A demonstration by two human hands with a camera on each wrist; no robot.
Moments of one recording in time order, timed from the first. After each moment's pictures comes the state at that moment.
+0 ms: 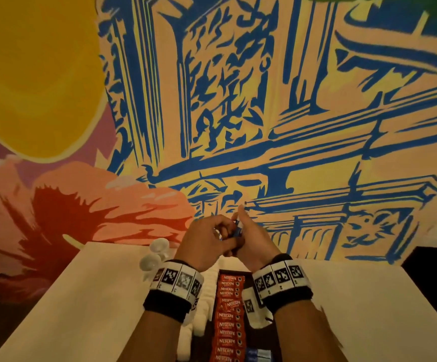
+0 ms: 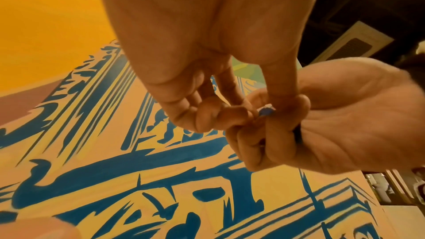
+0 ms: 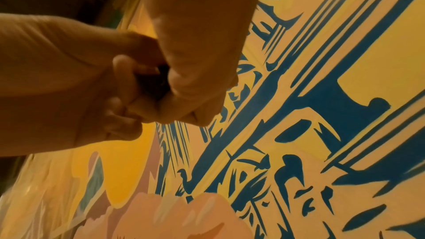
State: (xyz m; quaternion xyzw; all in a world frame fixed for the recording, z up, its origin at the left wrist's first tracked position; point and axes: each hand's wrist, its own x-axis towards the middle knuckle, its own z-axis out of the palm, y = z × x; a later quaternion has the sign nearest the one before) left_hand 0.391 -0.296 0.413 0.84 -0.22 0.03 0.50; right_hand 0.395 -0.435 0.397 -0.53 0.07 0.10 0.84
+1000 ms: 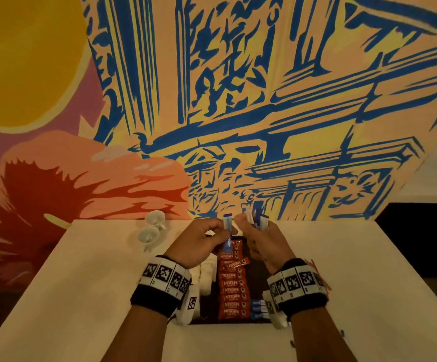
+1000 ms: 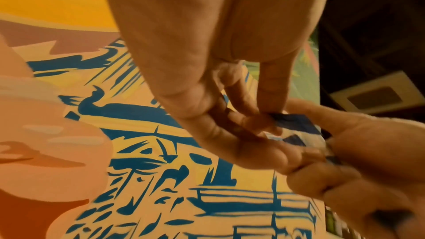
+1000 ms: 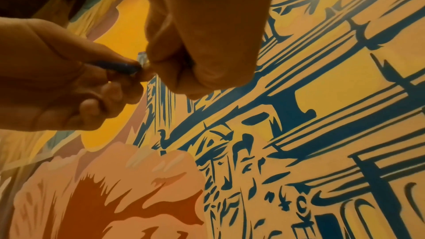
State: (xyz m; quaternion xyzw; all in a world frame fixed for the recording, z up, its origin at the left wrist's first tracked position) left_hand 0.373 -0.233 0.350 0.76 -0.22 -0.17 0.59; right_hand 0.323 -0.410 0.352 -0.67 0.11 0.00 0.74
